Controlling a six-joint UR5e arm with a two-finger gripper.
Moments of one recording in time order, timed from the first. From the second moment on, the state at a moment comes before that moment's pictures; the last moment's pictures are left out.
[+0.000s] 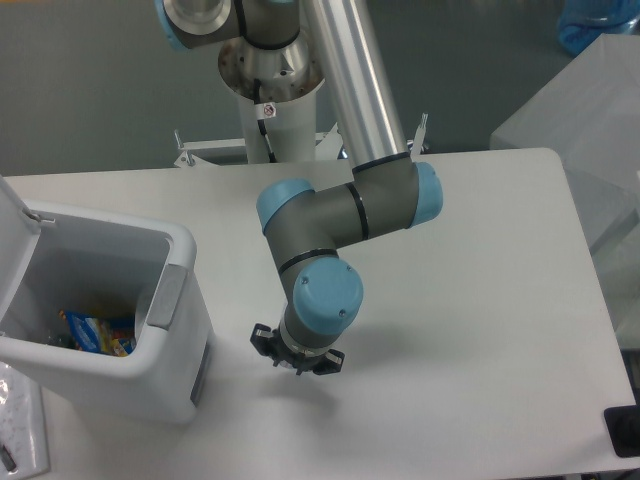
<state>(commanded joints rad) 2.34 -2.16 -1.38 -1.17 1.36 0.62</state>
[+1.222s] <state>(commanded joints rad) 2.55 -2.09 -0.99 -0.95 0.68 0.56</state>
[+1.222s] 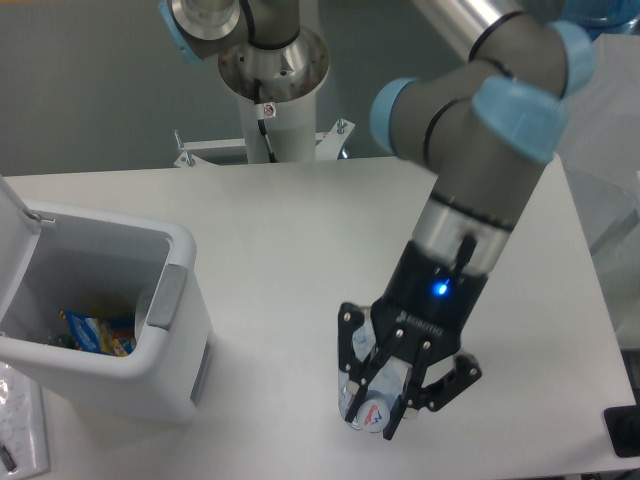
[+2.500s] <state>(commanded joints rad) 2.27 -1.88 -1.24 -0.83 0.46 0.55</state>
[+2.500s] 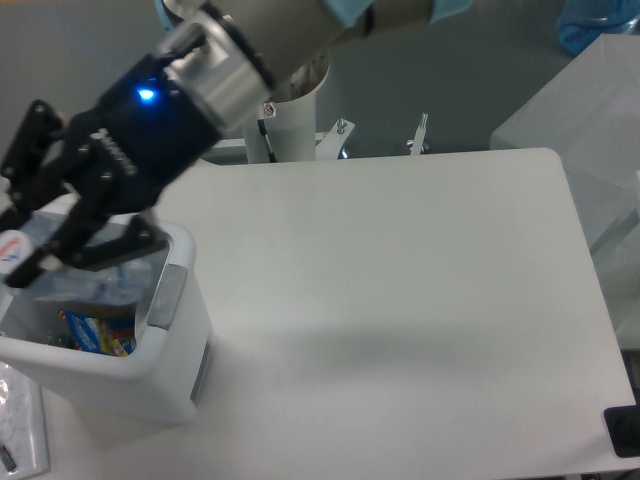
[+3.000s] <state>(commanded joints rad) 2.26 -1.88 -1.32 -0.83 0.46 0.69</state>
